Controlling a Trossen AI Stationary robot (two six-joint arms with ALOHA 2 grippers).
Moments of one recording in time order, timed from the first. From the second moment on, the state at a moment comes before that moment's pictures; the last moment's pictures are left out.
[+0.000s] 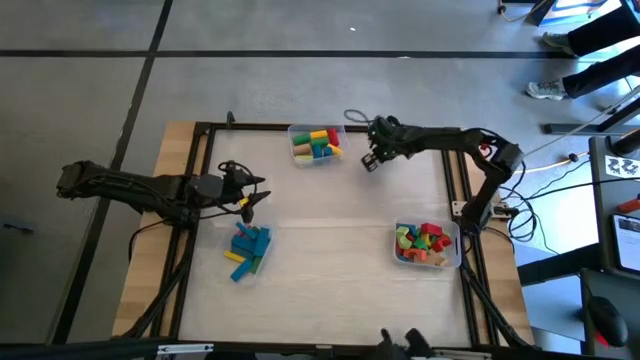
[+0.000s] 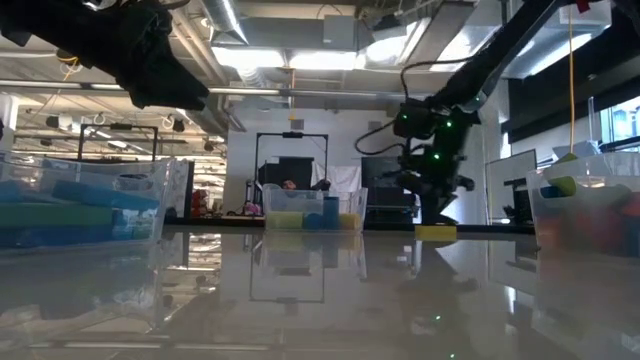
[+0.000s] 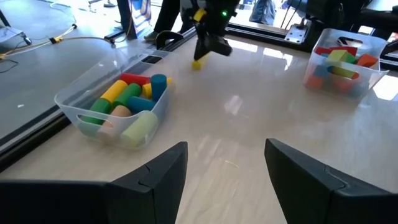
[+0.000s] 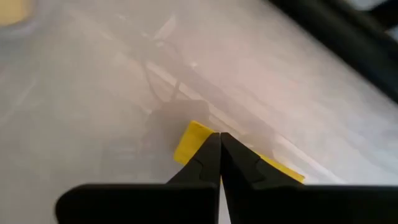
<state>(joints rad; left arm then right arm) -0.07 0.70 0.42 -0.12 -0.49 -0.23 -0.66 1.77 1.00 -0.39 0.14 0.20</state>
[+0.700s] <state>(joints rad) -0.07 0.70 0.42 -0.12 -0.49 -0.32 -0.61 1.75 1.28 -0.88 0.17 -0.08</state>
